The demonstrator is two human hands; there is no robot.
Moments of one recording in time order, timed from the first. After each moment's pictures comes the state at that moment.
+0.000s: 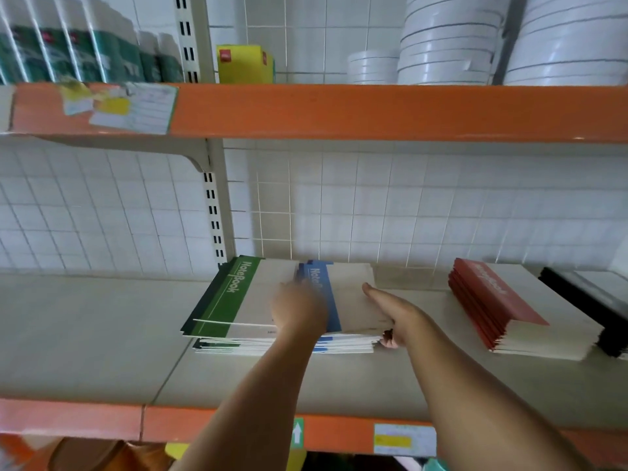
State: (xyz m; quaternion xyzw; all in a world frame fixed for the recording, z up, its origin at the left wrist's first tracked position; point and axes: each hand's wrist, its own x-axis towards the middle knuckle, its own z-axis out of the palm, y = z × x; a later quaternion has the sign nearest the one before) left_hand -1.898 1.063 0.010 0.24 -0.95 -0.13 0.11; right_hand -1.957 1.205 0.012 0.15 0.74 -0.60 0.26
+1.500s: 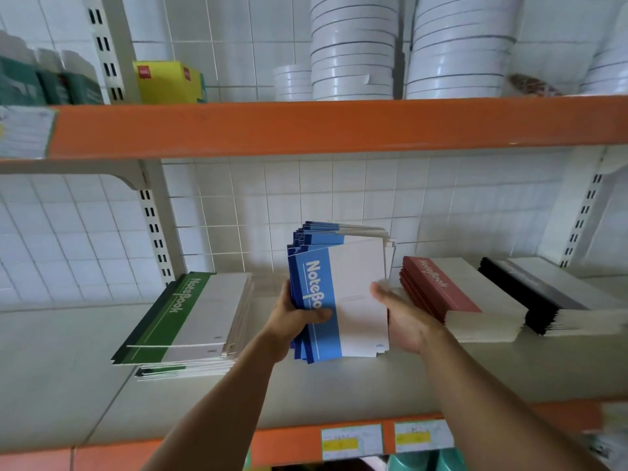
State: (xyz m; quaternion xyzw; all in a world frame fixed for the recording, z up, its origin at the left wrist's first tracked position) left_hand -1.912 1.104 0.002 0.02 -0.67 -0.74 0.06; right_hand -1.956 1.306 0.018 -0.06 0.62 -0.75 0.24
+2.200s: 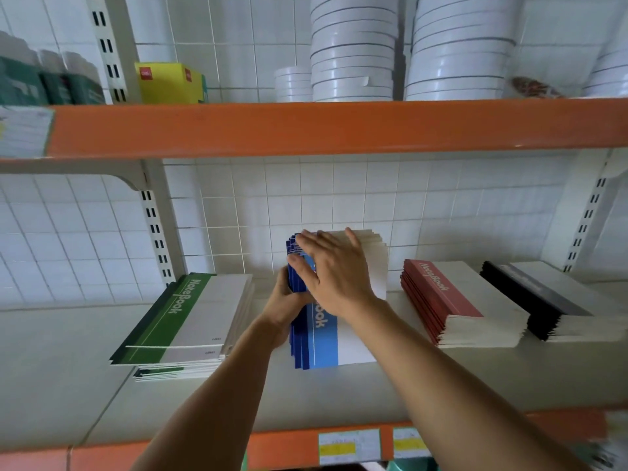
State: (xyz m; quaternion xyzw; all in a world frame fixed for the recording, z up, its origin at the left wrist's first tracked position) left_hand -1.918 1.104 0.027 -0.02 -0.67 -0.74 0.08; right_hand -1.930 1.218 0.085 -0.33 0.89 -0.12 -0.29
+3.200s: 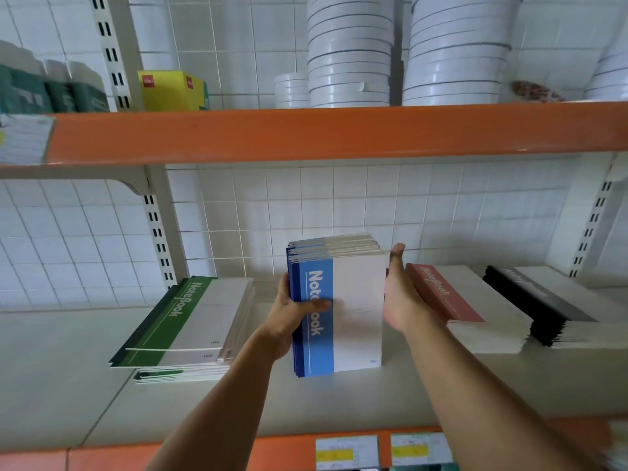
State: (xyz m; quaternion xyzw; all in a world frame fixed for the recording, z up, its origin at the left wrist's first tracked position) left_hand -1.919 1.107 0.014 0.01 -0.64 -0.77 0.07; right_hand -1.972 1.290 0.054 -0.03 0.68 -0.72 0.12
